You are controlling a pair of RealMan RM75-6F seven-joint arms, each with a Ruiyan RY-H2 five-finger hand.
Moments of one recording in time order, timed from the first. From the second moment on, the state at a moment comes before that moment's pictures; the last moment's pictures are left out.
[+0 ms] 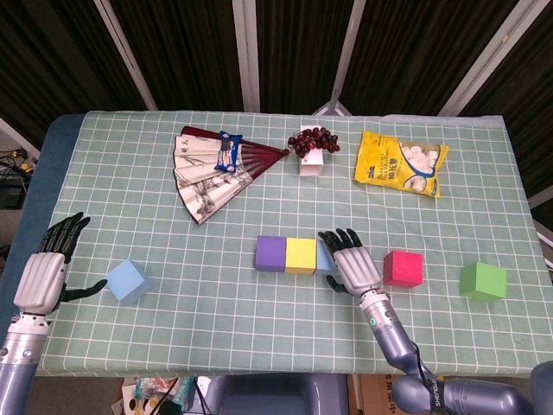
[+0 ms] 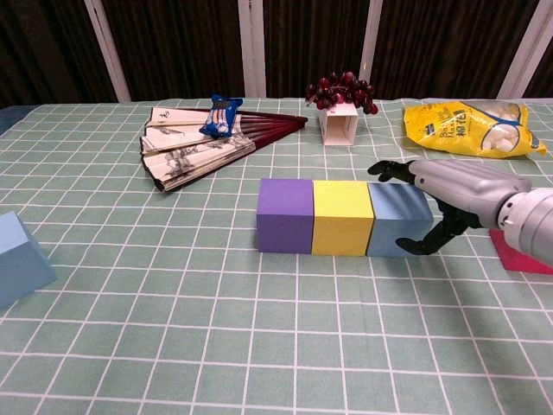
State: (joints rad) left arm -0.21 -1.22 -0.10 -1.68 1.46 1.43 -0.05; right arm 0.60 -1.58 0.14 -1.63 -1.03 1.10 -0.51
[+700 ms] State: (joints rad) left arm -0.20 -1.22 -0.10 -1.67 1.48 1.45 -0.04; right arm 0.53 -1.40 0.11 -1.79 -1.03 1.17 -0.50
